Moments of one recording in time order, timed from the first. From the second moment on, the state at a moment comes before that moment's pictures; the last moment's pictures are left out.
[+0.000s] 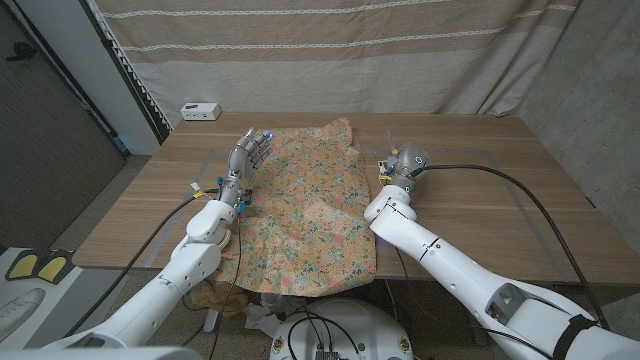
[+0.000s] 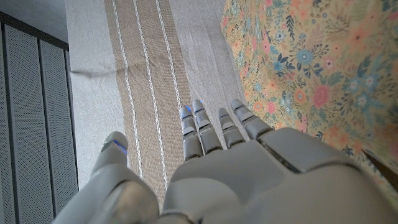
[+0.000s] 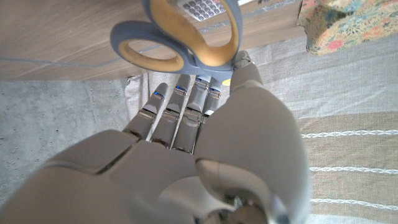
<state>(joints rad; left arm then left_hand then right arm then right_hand) 0.98 0.52 0.33 -1.38 -0.68 -0.44 -0.06 0.12 -0.15 0.48 -0.14 0.22 0.42 -0.05 0.20 0.18 0.45 -0.12 0.21 0.19 0.19 -0.04 0.18 0.17 0.23 -0.04 0.20 0.17 -0.75 -0.27 -0.73 -1.60 -0.20 -0.88 -0.97 1.19 0.12 0.06 -0.15 0.29 0.93 0.02 0.32 0.21 1.03 -0.02 0.45 0.22 0.63 -0.06 0.30 0.23 0.36 0.06 0.25 0.19</state>
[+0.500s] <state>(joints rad) 1.00 0.52 0.33 -1.41 -0.68 -0.43 -0.05 0.12 -0.15 0.48 -0.15 0.22 0.36 -0.06 0.19 0.18 0.45 -0.12 0.21 0.19 0.19 -0.04 0.18 0.17 0.23 -0.04 0.20 0.17 -0.83 -0.33 -0.67 -1.75 -0.17 -0.74 -0.92 1.20 0.11 0.06 -0.14 0.27 0.94 0.03 0.33 0.20 1.03 -0.02 0.45 0.23 0.63 -0.06 0.31 0.24 0.36 -0.01 0.25 0.20</state>
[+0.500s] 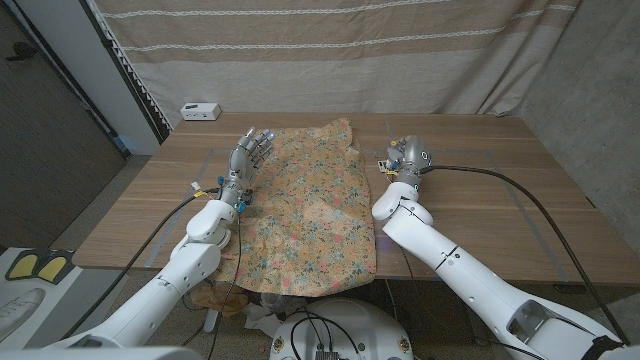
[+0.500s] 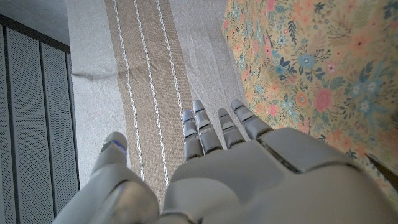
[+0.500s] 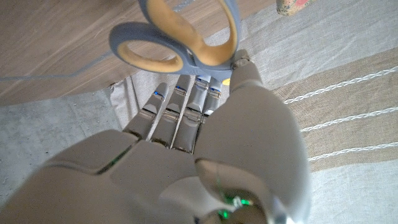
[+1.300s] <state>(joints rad) 1.01 0.53 0.33 -1.43 -0.67 -0.42 -0.03 0.12 -0.15 0.48 -0.15 0.22 0.41 -0.06 0.20 0.18 0.46 -0.12 0.21 0.19 0.19 -0.04 0.18 0.17 0.23 -0.04 0.20 0.17 -0.94 -0.38 -0.55 -1.87 -0.04 -0.41 -0.82 1.21 0.10 0.08 -0.15 0.25 0.95 0.04 0.33 0.20 1.04 0.00 0.45 0.25 0.62 -0.06 0.32 0.24 0.38 -0.04 0.26 0.20</state>
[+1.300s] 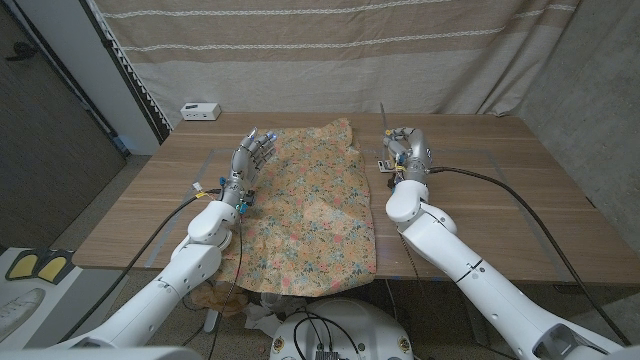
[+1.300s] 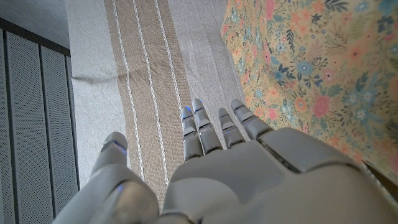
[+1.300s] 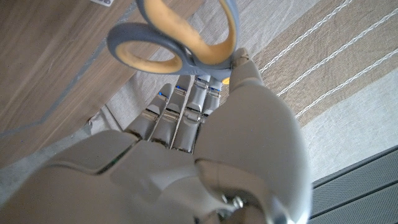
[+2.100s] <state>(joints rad) 1.02 0.54 0.33 -1.45 -0.66 -0.42 -0.03 0.12 -0.14 0.48 -0.14 0.22 0.42 -0.06 0.20 0.18 0.47 -0.12 0.21 0.19 0.19 -0.04 0.18 0.17 0.23 -0.04 0.20 0.17 -1.00 -0.35 -0.45 -1.83 0.19 -0.15 -0.70 1.21 0.10 0.09 -0.15 0.23 0.95 0.04 0.32 0.20 1.04 0.00 0.45 0.25 0.60 -0.06 0.32 0.25 0.33 -0.03 0.25 0.20</state>
